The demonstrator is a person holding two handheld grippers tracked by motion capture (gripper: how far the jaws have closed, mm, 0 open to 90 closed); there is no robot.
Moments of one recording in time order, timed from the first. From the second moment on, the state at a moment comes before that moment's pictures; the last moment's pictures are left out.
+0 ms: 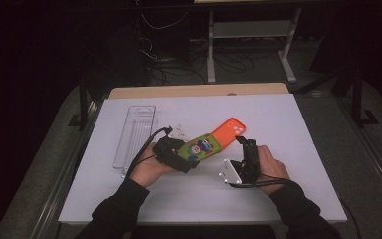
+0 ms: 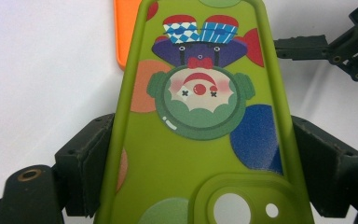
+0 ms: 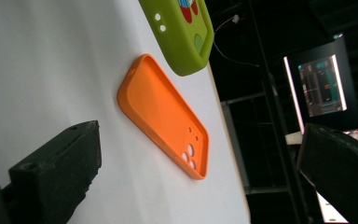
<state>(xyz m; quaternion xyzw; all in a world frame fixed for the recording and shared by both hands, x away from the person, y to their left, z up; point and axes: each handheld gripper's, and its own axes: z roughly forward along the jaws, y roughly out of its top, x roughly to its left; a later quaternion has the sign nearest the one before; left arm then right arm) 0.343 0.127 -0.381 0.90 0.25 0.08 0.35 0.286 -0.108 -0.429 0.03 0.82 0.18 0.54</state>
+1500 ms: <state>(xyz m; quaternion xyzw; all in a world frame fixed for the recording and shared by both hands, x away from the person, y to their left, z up) 0.345 0.130 -0.379 0.90 0.24 0.08 0.35 0.283 -0.050 -0.440 -0.12 0.76 0.14 0.63</state>
